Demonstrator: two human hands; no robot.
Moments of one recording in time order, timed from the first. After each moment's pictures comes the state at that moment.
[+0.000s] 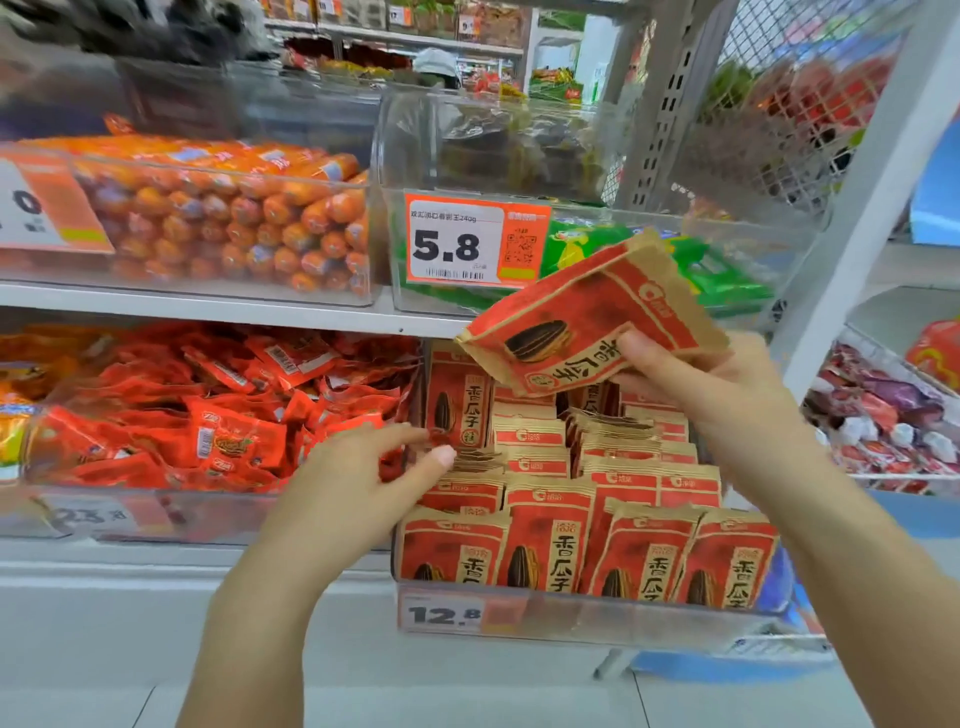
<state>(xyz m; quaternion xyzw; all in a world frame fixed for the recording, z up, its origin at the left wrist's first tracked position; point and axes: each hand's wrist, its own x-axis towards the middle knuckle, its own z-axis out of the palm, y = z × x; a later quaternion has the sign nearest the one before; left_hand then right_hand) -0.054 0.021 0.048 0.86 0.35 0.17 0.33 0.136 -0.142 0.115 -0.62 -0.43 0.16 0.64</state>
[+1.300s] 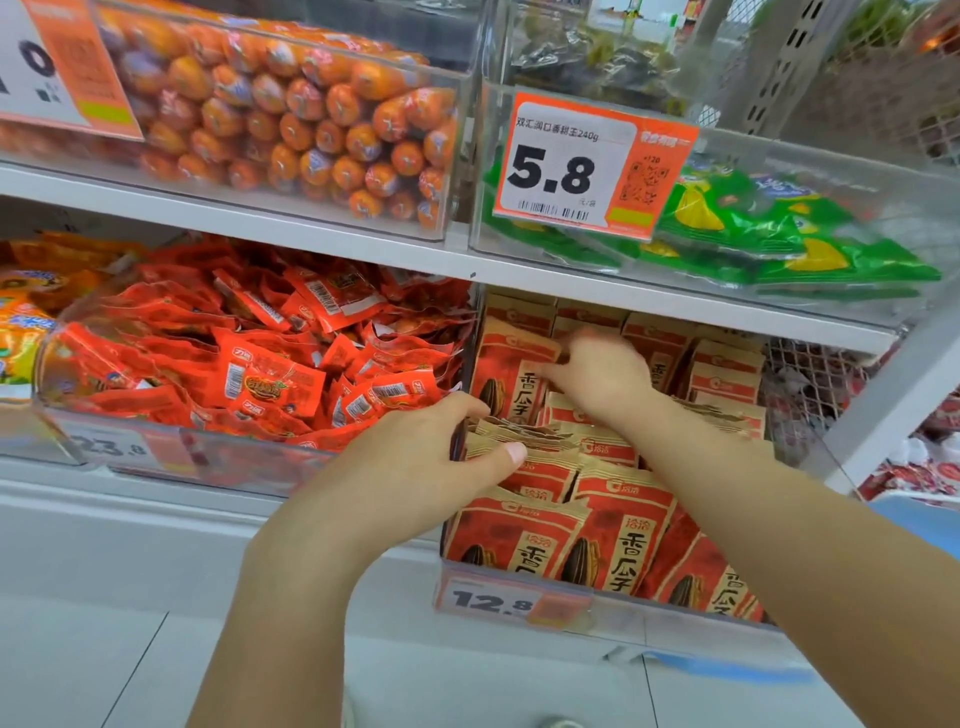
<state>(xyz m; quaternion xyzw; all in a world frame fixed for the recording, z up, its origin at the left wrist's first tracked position) -0.052 0.037 0.037 0.86 0.33 0.05 0.39 0.173 0.010 0.021 -0.91 -0.42 0.01 0.05</state>
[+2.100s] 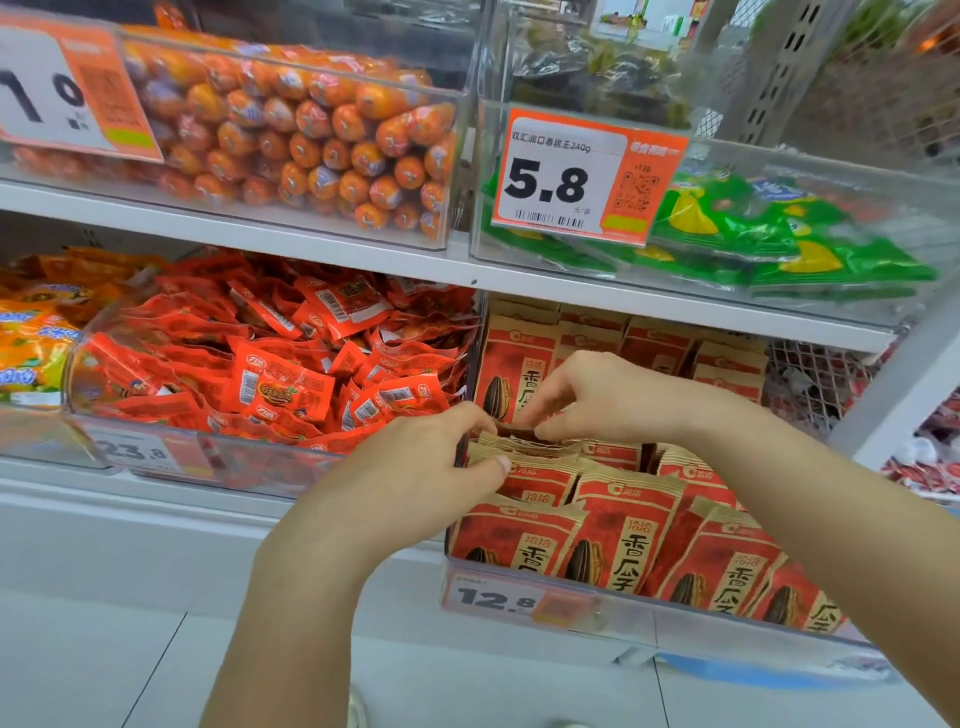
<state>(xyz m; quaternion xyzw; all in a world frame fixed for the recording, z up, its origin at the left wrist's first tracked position) -0.054 0.031 0.045 0.88 0.33 0.03 0.34 0.136 -0.029 0.067 -0.79 -0.57 0.21 0.07</state>
